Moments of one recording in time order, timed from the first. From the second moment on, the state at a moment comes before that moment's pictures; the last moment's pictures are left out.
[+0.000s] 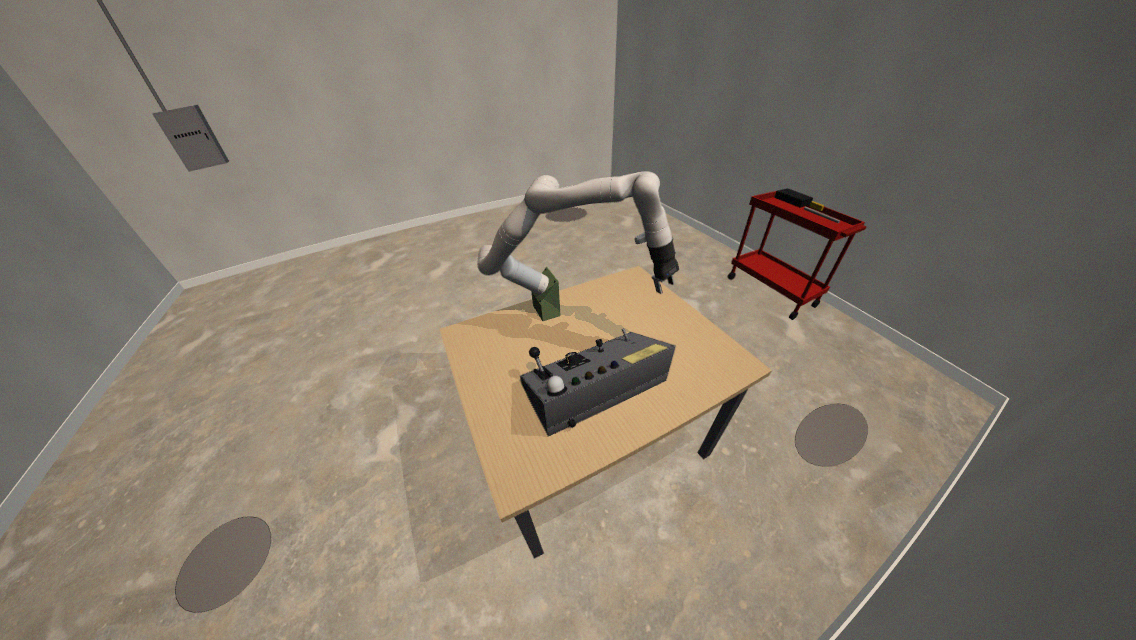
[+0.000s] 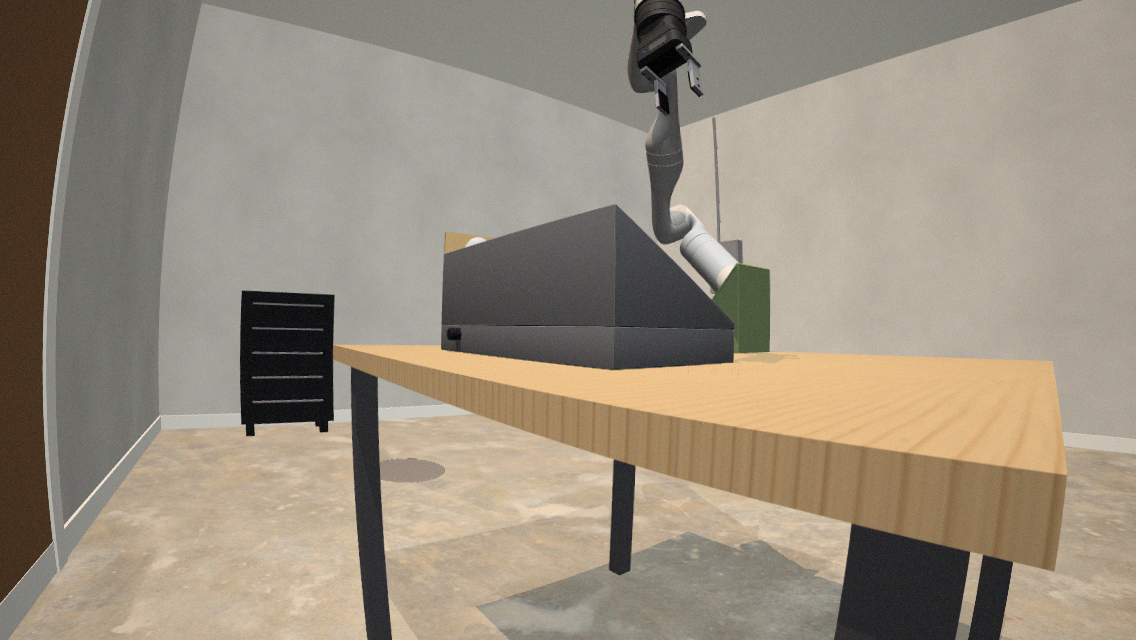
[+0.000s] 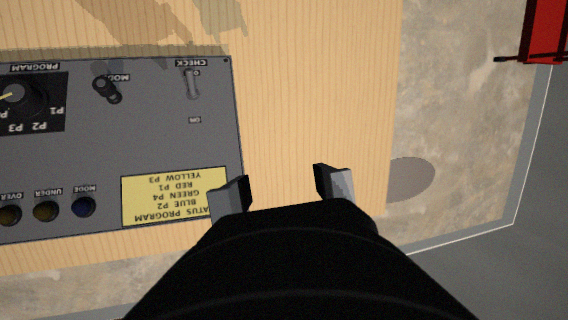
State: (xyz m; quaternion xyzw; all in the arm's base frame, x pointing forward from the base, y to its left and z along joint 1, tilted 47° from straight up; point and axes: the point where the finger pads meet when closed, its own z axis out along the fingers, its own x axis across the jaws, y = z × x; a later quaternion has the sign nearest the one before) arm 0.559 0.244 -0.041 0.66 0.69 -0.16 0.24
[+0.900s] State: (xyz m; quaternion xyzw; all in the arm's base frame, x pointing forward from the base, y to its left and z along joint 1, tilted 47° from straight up) arm 0.540 0.222 -0.045 0.77 0.57 -0.09 0.27
